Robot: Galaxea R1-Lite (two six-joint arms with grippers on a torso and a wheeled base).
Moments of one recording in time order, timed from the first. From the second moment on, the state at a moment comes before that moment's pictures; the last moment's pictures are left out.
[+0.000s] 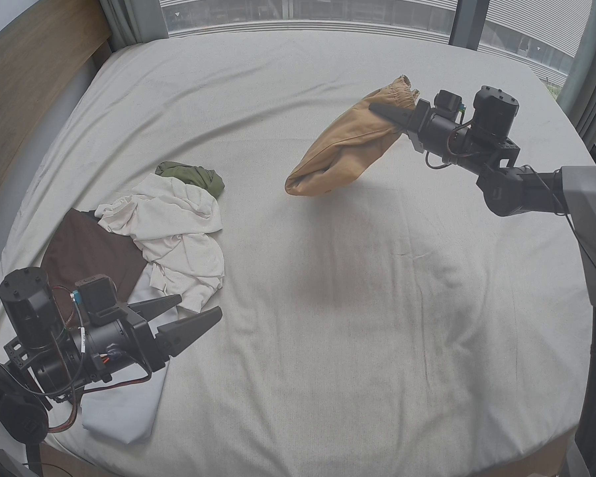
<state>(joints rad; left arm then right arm) -0.35 1.60 -0.22 -1.21 -0.40 -0.33 0.25 2.31 -1.88 -0.67 0.67 0.70</state>
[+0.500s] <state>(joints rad) -0.35 1.59 -0.21 -1.22 -0.40 -0.33 0.19 2.49 -1.85 -0.65 0.67 0.67</state>
